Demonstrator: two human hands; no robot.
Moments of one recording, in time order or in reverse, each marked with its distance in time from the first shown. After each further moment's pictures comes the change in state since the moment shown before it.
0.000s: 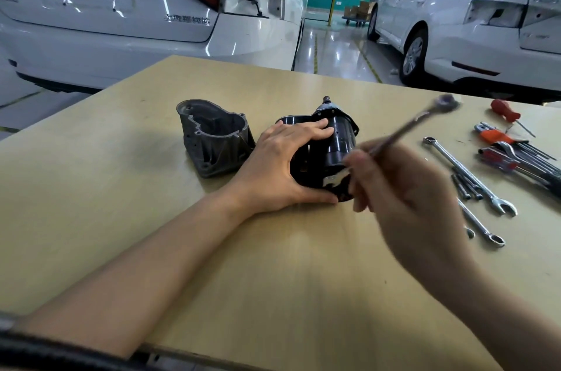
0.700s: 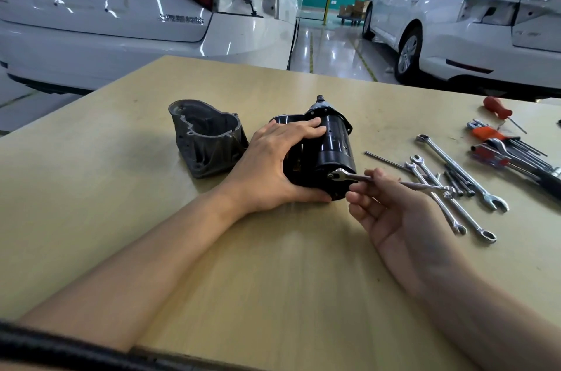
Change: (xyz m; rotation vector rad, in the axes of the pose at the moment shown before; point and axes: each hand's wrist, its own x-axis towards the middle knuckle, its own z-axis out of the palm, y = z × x) left_hand 0.000 0.001 0.001 0.002 0.042 0.005; right_hand -0.004 0.023 -0.003 0.920 0.230 0.811
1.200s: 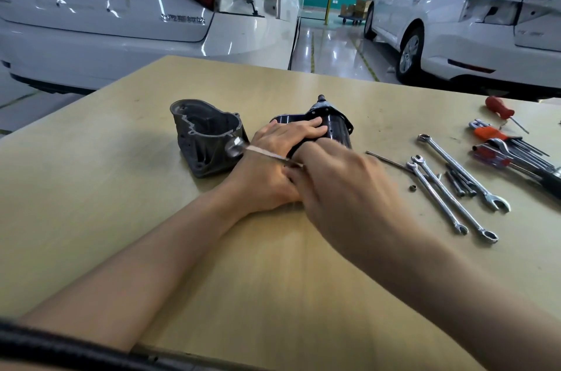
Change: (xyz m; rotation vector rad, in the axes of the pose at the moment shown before) left_hand 0.003 -0.001 -0.001 -0.026 -0.045 -0.001; right_hand -0.004 0.002 0.051 -1.743 -0.289 -1.084
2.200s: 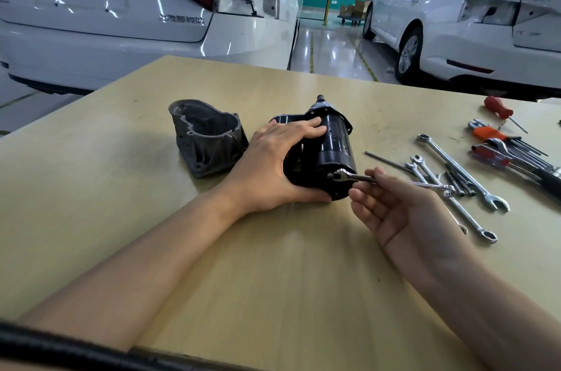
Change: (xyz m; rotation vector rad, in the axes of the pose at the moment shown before) left_hand -0.003 0.002 0.000 0.039 0.044 0.000; right_hand -0.033 0.037 -0.003 1.753 0.234 1.177
